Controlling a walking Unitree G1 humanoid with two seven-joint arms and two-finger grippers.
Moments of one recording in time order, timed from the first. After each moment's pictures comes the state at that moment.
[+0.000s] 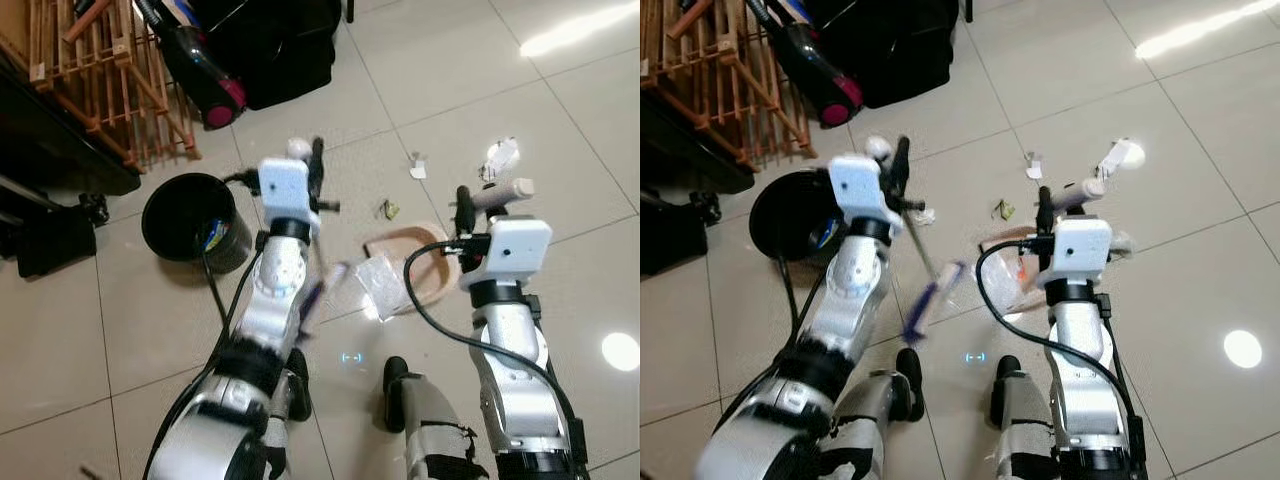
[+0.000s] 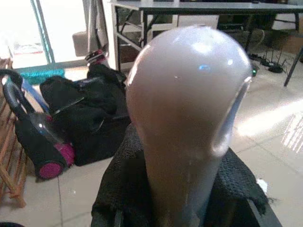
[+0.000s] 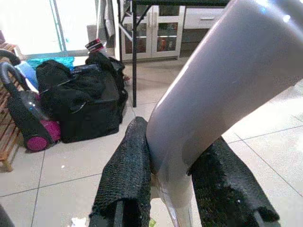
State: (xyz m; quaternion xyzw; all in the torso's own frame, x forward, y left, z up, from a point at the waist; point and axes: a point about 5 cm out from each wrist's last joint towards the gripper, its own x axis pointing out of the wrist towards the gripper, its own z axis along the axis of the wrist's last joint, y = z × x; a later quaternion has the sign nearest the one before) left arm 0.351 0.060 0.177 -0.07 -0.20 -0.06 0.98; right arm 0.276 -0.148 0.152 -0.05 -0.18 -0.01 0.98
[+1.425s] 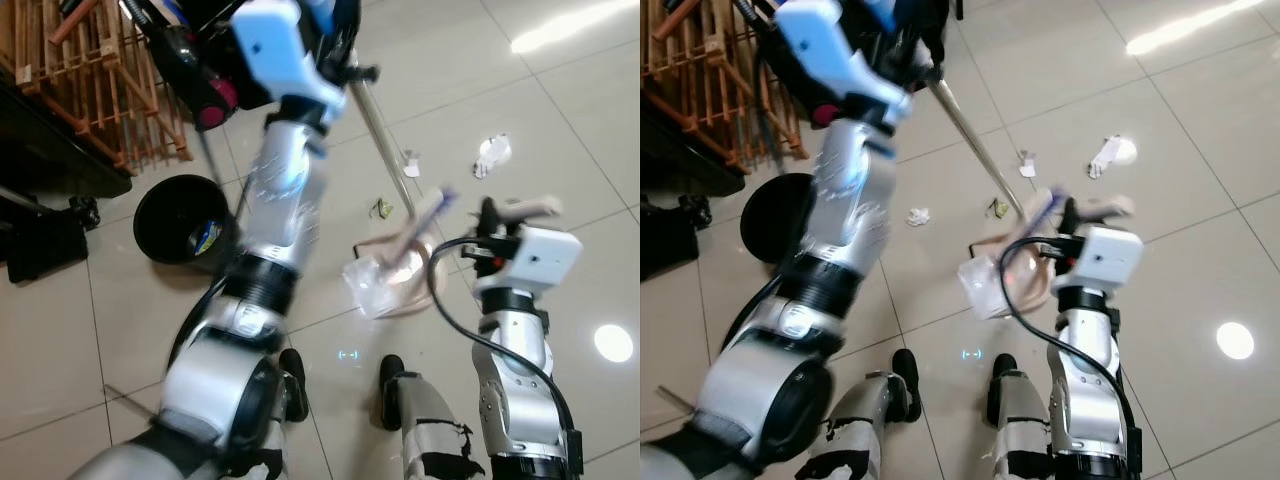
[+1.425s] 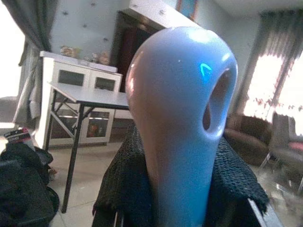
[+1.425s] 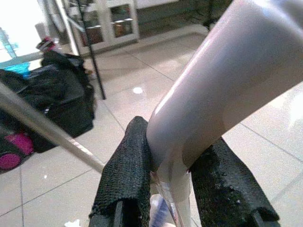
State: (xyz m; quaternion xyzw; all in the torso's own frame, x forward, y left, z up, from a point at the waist) left arm 0.360 0.057 0.302 -0.13 -0.37 -0.19 0.90; right arm 0.274 -0.167 0.136 0.05 -0.14 -0.09 0.98
